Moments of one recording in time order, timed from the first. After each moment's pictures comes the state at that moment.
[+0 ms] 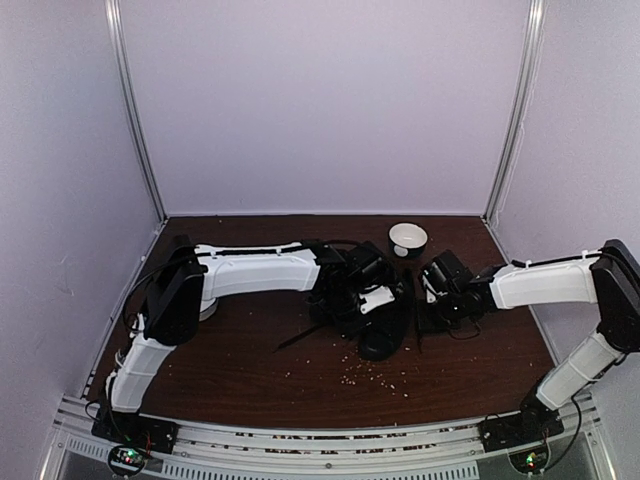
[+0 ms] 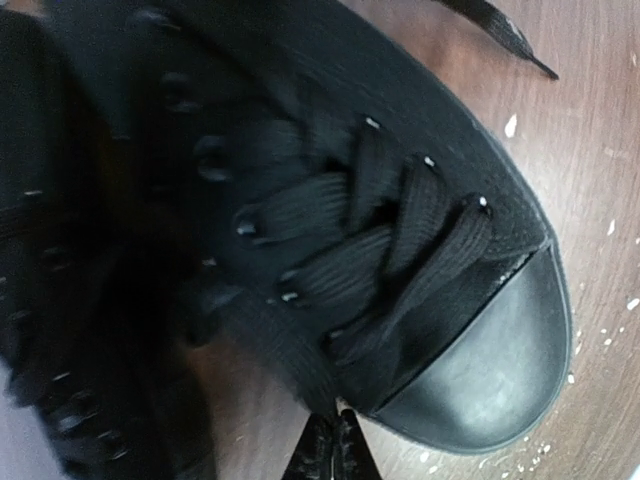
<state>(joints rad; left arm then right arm) -1.07 2.33 1.99 -0.85 0.04 0.20 0.62 1.51 0.77 -0.34 0.06 0.56</state>
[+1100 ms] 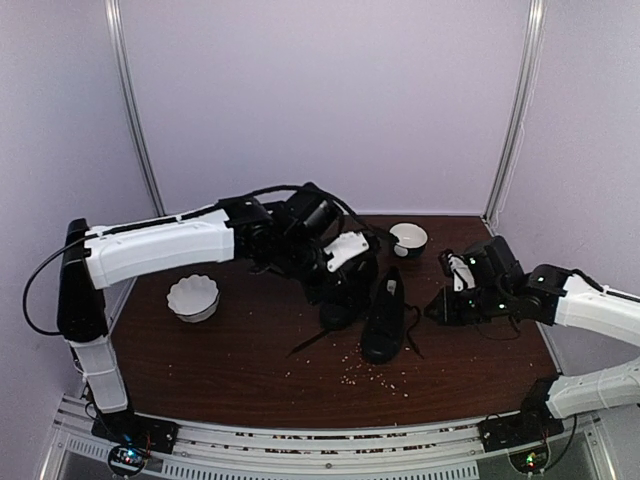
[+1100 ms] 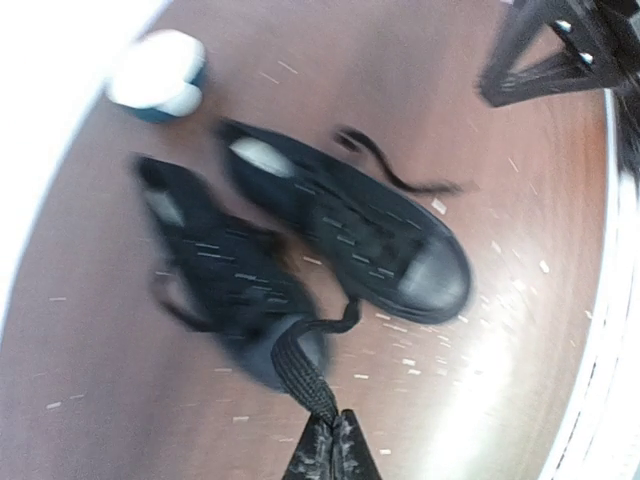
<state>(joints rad) -1.05 1.86 1.70 -0.74 0.05 0.21 0.71 1.05 0.73 -0.50 -0.03 0.63</state>
